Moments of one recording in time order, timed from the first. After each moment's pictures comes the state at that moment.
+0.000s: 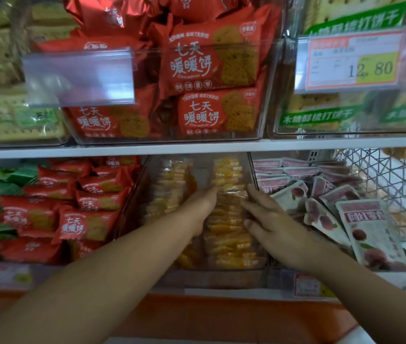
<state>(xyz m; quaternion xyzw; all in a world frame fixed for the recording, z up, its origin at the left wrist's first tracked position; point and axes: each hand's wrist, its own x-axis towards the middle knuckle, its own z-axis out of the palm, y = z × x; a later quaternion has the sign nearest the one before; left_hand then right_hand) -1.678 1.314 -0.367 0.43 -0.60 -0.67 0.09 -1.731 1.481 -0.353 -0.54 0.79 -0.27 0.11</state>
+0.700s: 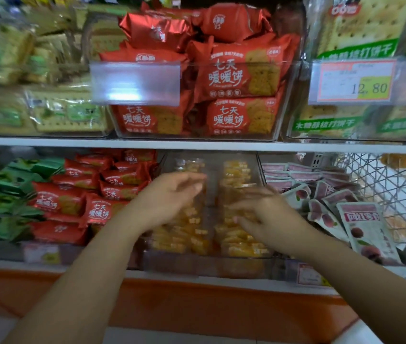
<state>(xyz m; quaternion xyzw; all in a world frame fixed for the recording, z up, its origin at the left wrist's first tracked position) -1.546 1.310 -0.287 0.20 -0.86 -0.43 0.15 -1.694 1.468 -0.316 -0.59 0.79 -0.18 0.02</state>
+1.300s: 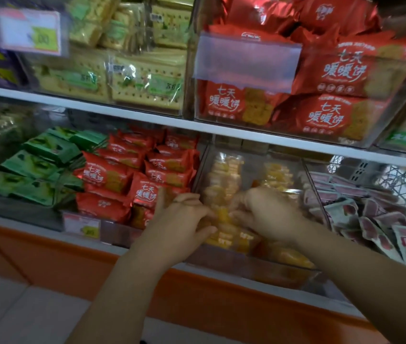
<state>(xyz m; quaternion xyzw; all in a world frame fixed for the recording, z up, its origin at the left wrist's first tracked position) -1.480 1.287 -0.346 0.25 -0.95 -0.13 0.13 -1.643 1.378 -0.314 -0.64 0.77 -0.07 -0.01</state>
